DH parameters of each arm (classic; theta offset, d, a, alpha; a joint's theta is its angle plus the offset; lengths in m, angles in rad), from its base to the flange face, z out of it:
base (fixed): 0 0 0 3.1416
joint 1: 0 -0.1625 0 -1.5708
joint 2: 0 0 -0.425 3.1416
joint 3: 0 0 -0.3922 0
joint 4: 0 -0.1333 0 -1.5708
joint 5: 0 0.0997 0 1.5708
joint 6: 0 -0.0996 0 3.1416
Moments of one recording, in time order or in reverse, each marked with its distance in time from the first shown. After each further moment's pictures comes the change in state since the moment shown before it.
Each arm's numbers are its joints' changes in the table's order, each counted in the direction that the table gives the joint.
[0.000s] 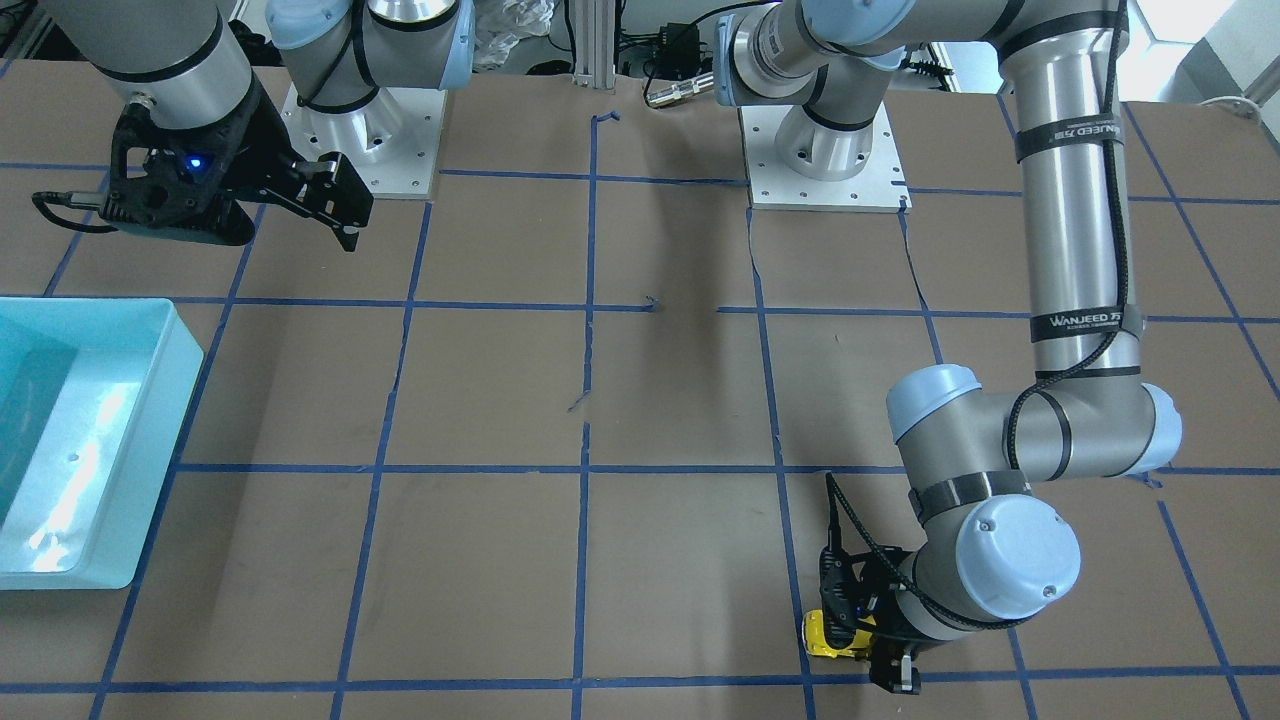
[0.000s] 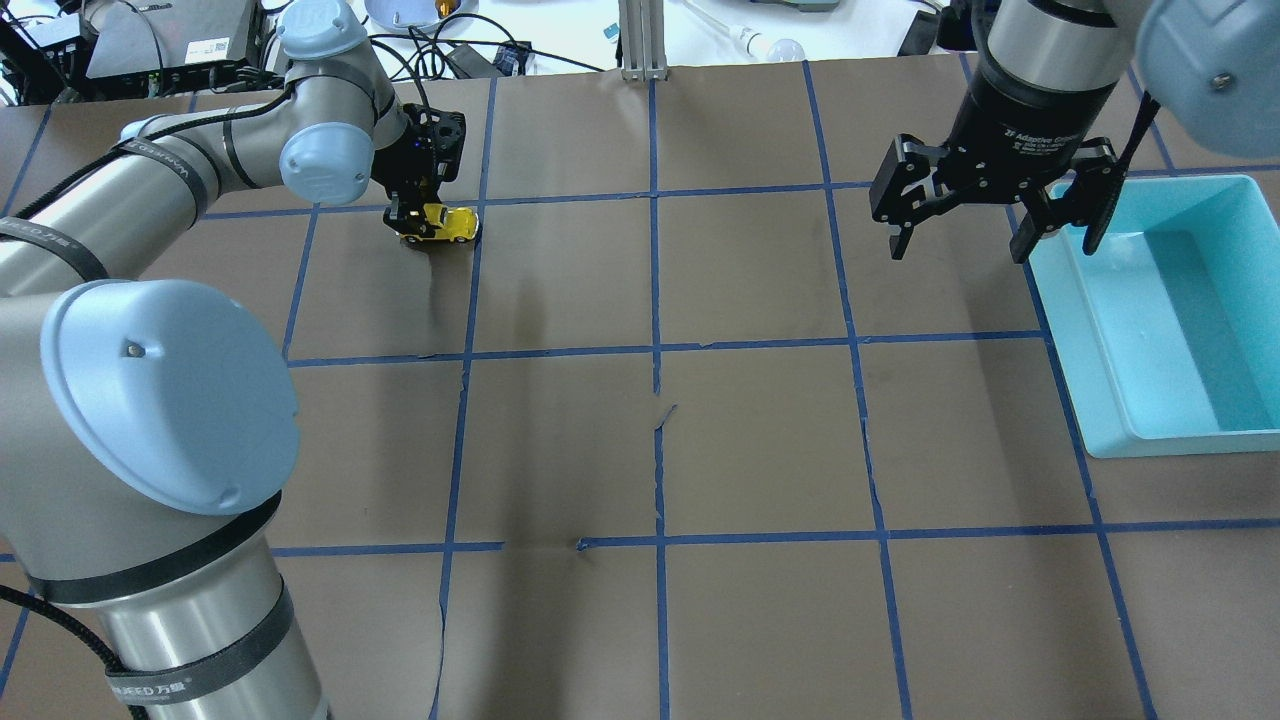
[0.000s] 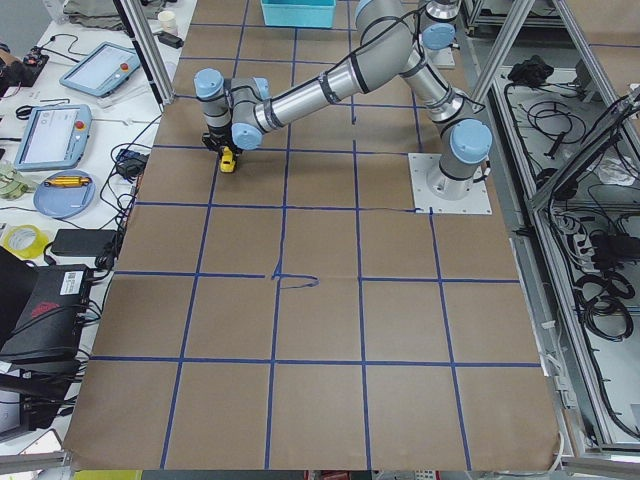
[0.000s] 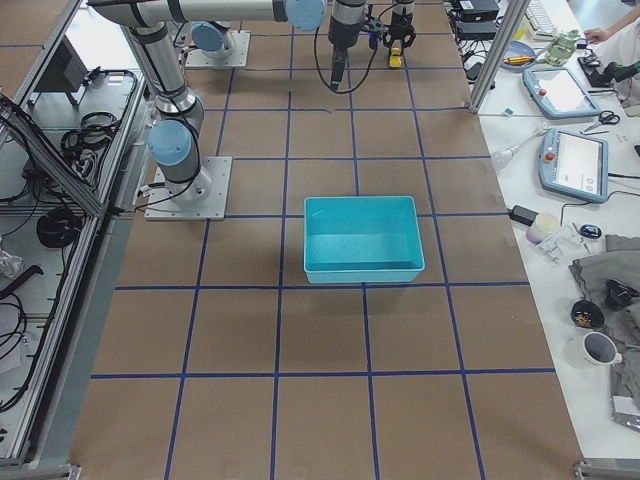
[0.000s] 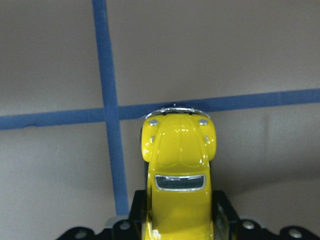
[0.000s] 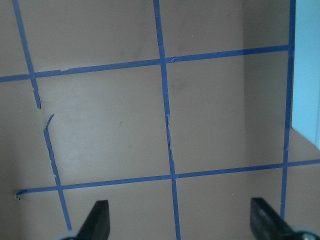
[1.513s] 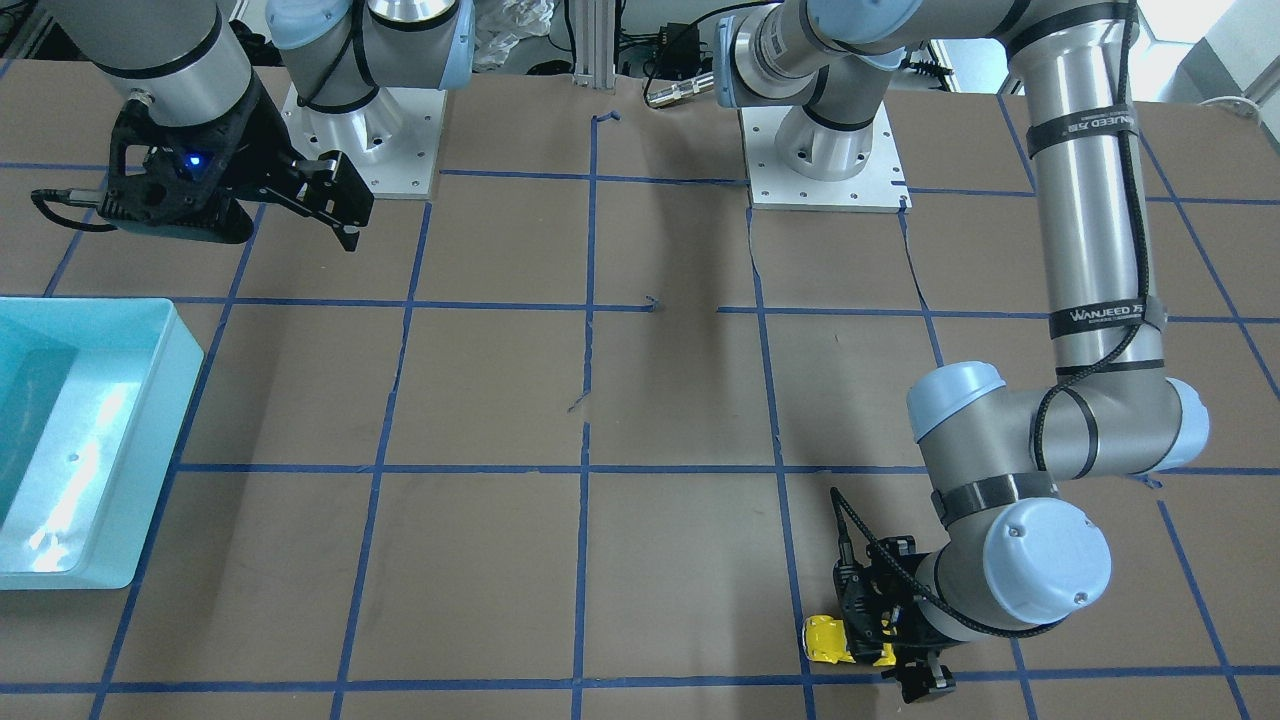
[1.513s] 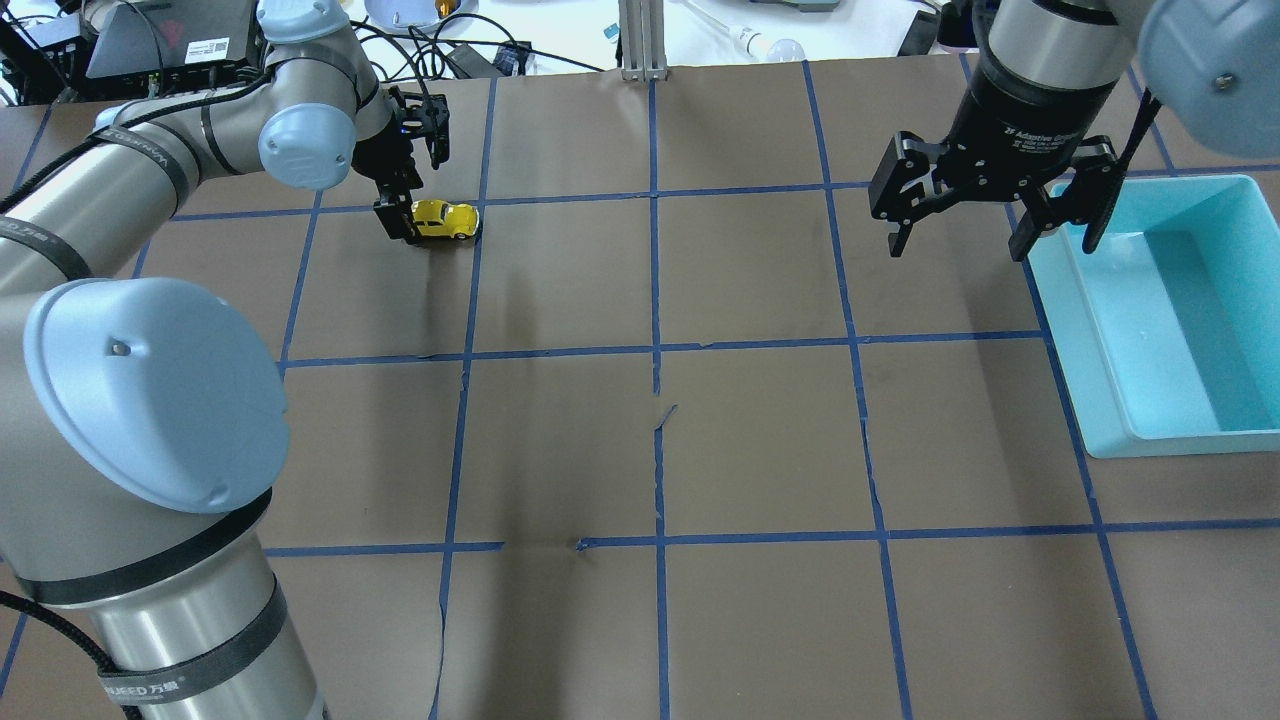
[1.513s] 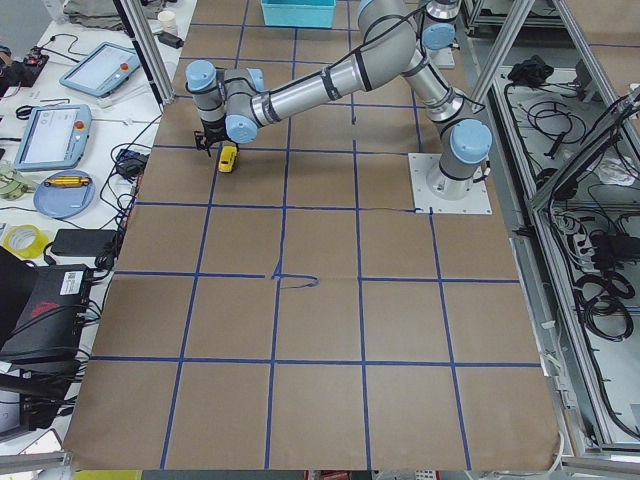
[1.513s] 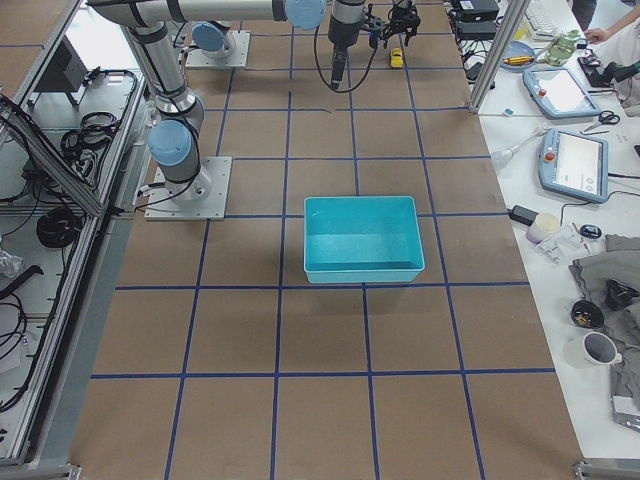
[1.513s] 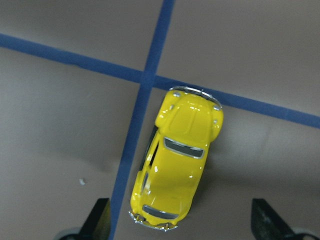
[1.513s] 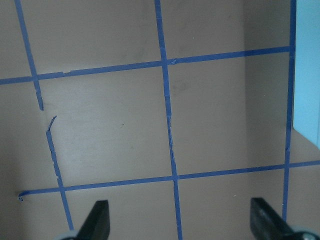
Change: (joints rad) left arm -0.016 0.005 -0.023 0.048 0.000 0.110; right arm 0.000 -0.002 0.000 0.003 0.005 -0.004
